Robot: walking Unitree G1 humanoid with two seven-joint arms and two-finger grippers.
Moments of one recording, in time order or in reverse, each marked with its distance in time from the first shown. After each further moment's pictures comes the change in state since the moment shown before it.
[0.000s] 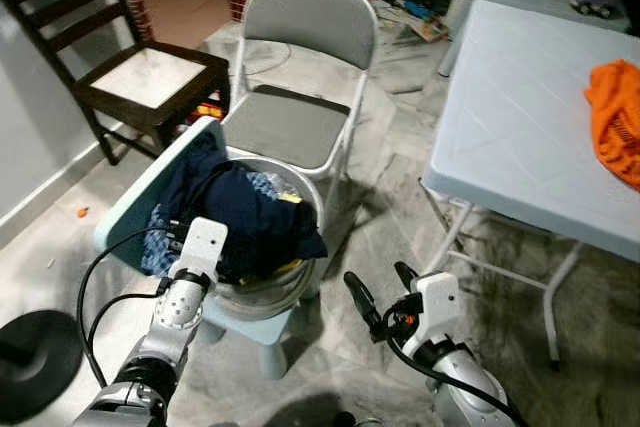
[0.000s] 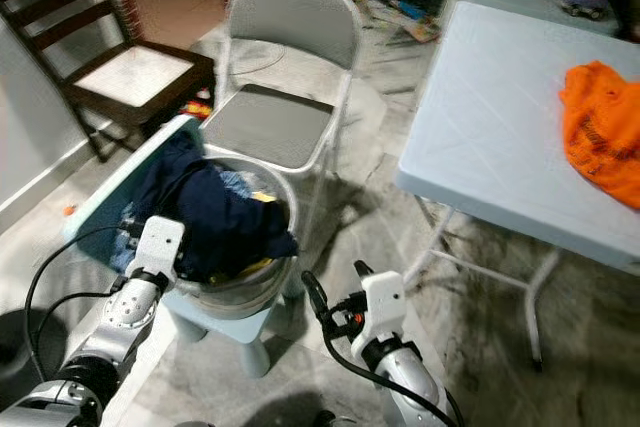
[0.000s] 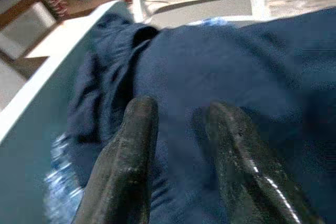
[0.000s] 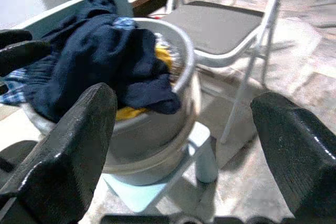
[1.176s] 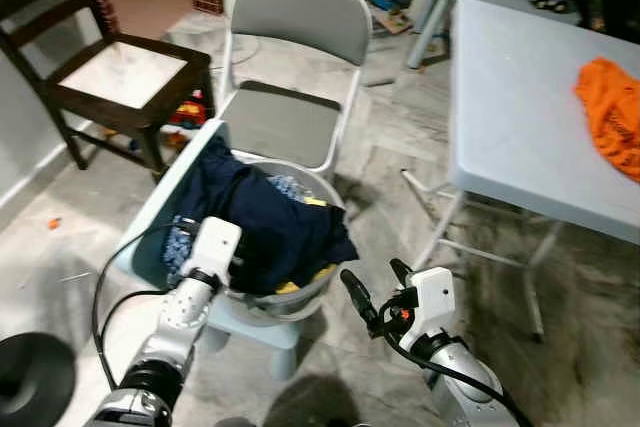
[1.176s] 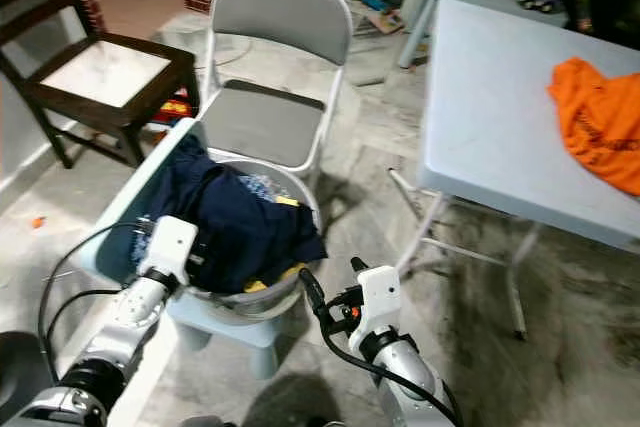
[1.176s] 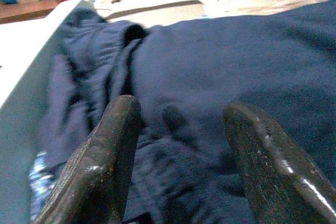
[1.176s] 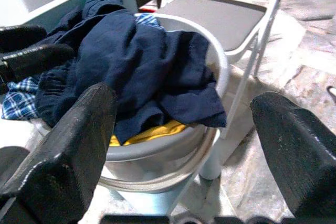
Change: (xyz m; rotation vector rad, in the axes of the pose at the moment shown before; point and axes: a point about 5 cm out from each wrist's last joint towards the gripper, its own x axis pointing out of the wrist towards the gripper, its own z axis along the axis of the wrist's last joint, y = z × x) left arm -0.002 -0.014 0.006 -0.013 -0.027 -0.129; right arm 0.010 0.001 0.001 -0.003 0.010 0.027
